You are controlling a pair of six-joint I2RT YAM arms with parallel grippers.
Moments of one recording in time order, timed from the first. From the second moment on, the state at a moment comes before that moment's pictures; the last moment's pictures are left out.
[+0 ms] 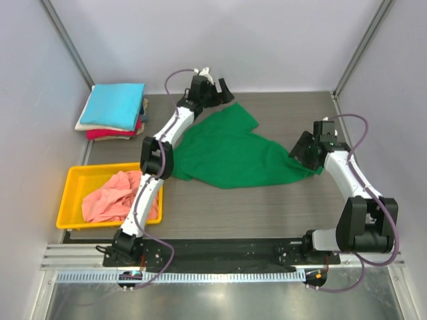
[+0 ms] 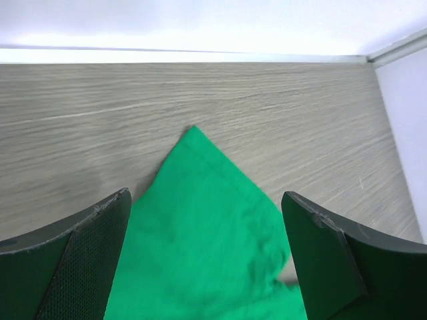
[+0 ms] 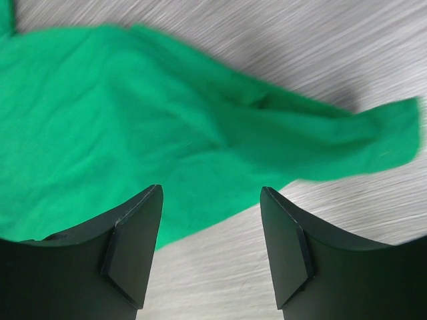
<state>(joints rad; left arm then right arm) -0.40 2.67 2.51 -0.25 0.21 -0.55 -0.07 1.37 0.96 -0.55 -0.01 0.55</state>
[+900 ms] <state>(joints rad) -0.46 2.89 2.59 -0.13 0.29 -0.90 0.00 1.29 0.94 -0.56 -0.05 0.54</state>
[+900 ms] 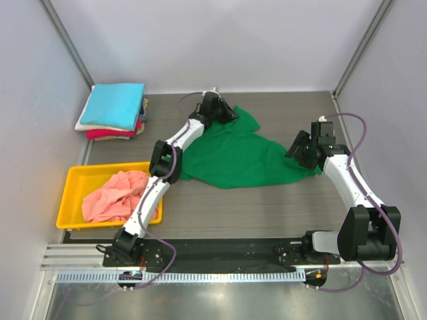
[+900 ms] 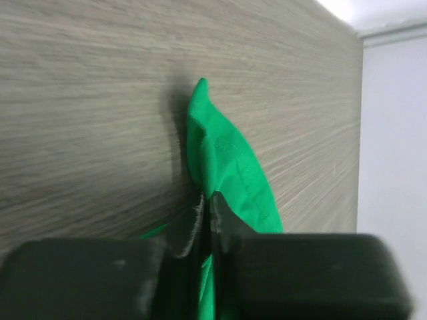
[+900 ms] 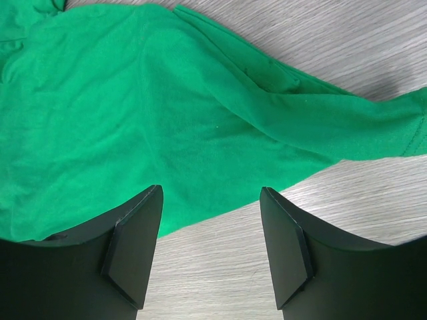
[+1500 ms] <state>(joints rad) -0.28 1.70 1.57 -0.09 0.13 -0.76 -0.21 1.32 0.92 -0.52 -0.10 0.56</state>
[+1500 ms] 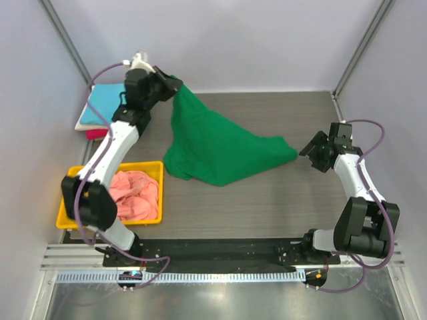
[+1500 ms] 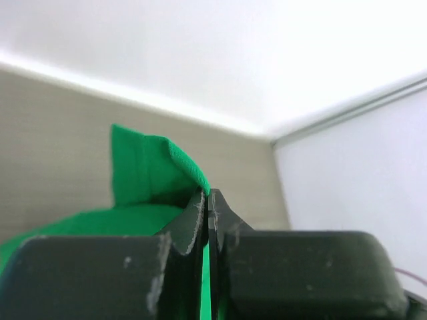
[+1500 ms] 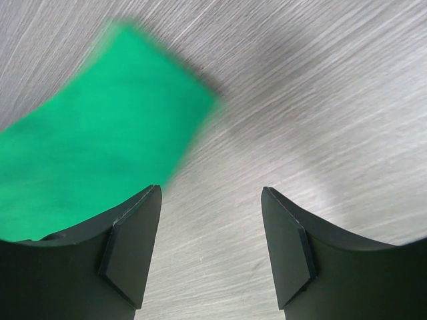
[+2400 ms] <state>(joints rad) -0.30 1.65 1.00 0.00 0.22 -0.76 0.13 2.21 1.87 -0.47 -0.04 0.45</state>
